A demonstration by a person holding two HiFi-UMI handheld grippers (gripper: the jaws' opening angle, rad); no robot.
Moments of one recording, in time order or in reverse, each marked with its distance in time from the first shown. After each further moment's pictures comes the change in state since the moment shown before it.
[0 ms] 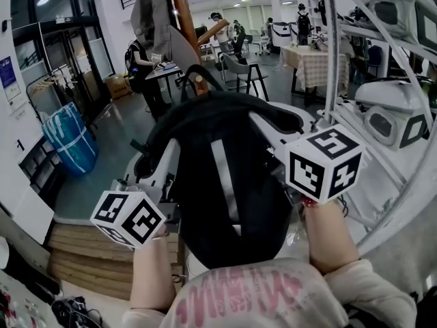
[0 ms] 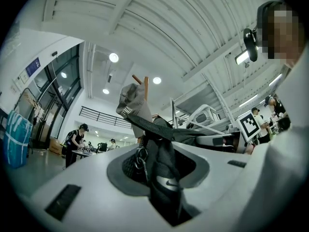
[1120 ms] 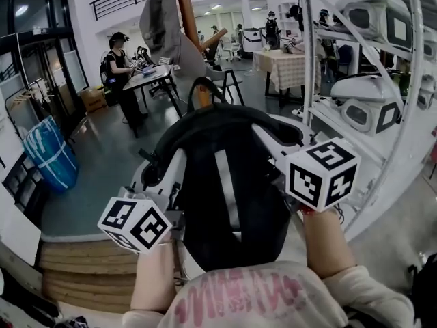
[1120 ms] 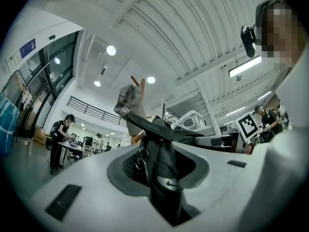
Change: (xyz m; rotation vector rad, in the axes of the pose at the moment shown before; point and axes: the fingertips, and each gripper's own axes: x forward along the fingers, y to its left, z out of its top) left arm -0.041 0.001 0.003 -0.075 0.012 -0.163; right arm -0.033 0.054 0.002 -0.008 0.042 -0.168
